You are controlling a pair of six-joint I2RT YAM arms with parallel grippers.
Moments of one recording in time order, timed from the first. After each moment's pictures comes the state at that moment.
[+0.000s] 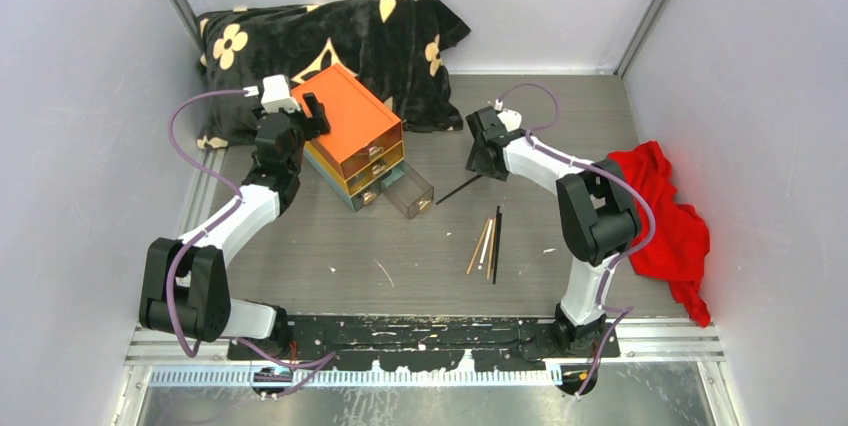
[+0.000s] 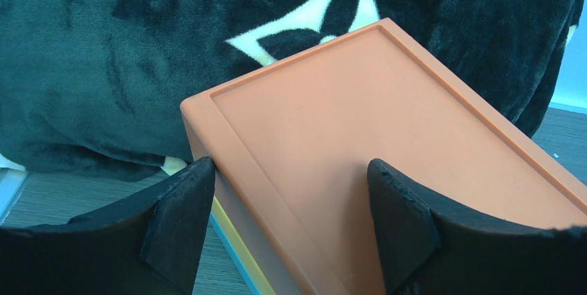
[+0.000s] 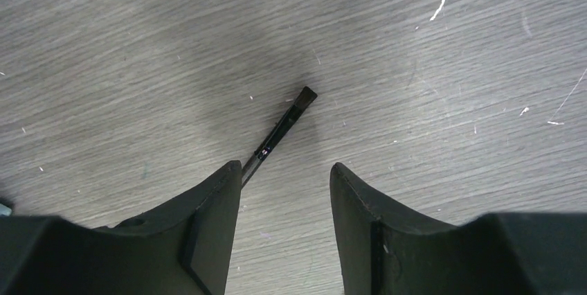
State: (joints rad) left arm -0.21 1.38 0.82 0.46 -0.26 -0.19; right arm 0.42 1.85 1.24 -0.43 0.33 0.69
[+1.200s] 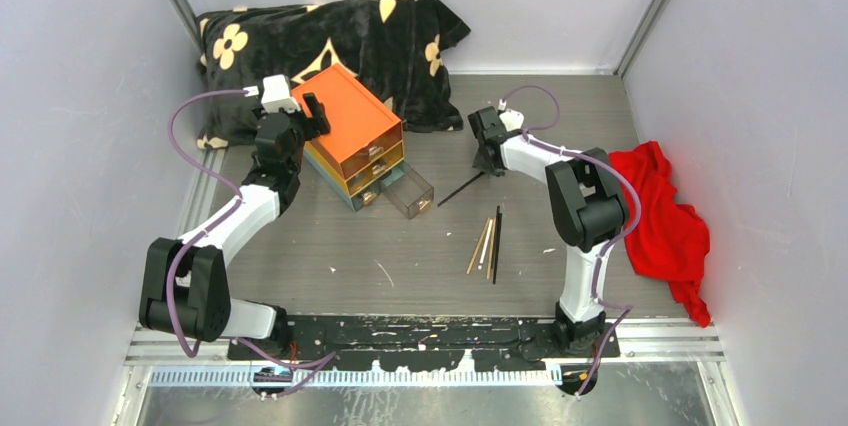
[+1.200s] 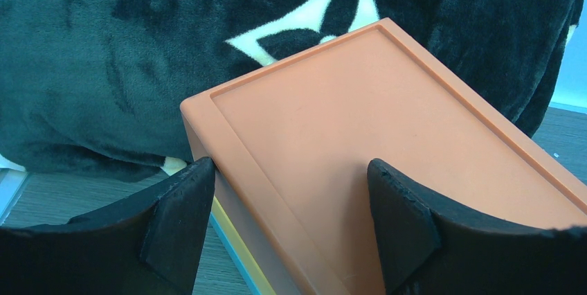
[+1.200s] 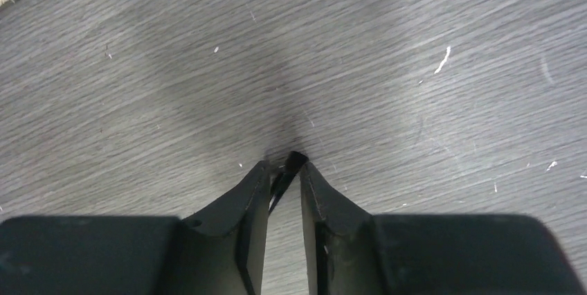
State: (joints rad) left arm -0.21 1.38 0.82 0.46 -0.26 -0.19; right arm 0.39 1.96 1.28 -0.35 0.36 0.71
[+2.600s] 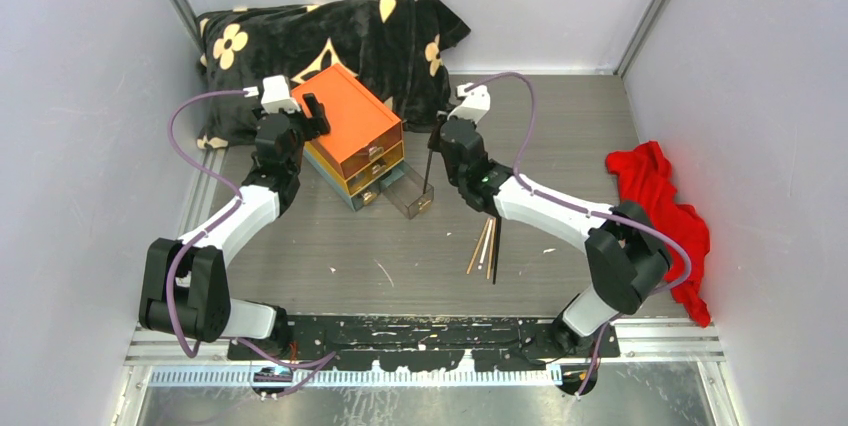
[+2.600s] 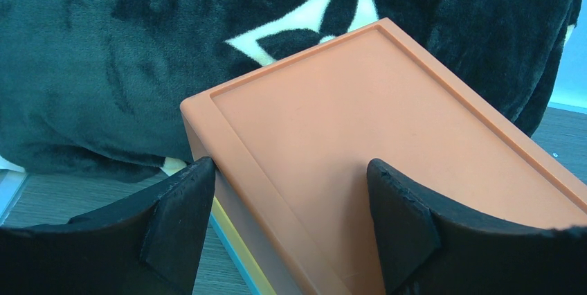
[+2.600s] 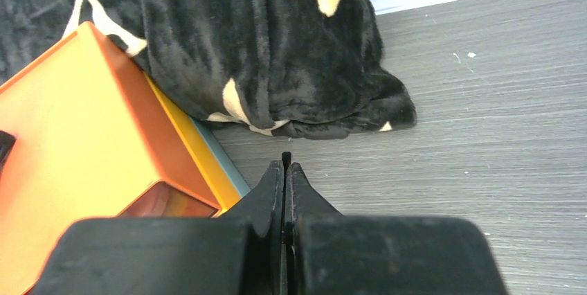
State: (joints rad) left arm -0.21 1.38 0.81 0.47 -0.25 -0.18; right arm 0.73 1.56 1.09 0.28 0.59 0.46
